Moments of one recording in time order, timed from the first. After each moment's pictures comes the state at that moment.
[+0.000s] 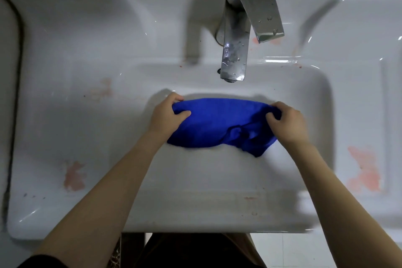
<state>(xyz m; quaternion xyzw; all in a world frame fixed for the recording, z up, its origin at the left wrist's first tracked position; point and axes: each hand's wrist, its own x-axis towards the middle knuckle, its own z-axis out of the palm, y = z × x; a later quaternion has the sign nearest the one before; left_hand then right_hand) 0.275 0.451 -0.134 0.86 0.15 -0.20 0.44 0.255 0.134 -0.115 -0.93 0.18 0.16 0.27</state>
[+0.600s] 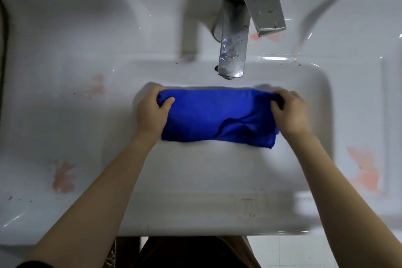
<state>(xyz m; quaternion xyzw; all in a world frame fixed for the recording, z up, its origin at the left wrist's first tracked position) 0.278 0.460 -0.131 0.91 0.13 -0.04 0.40 0.274 0.126 -0.110 -0.94 0.14 0.10 0.28</state>
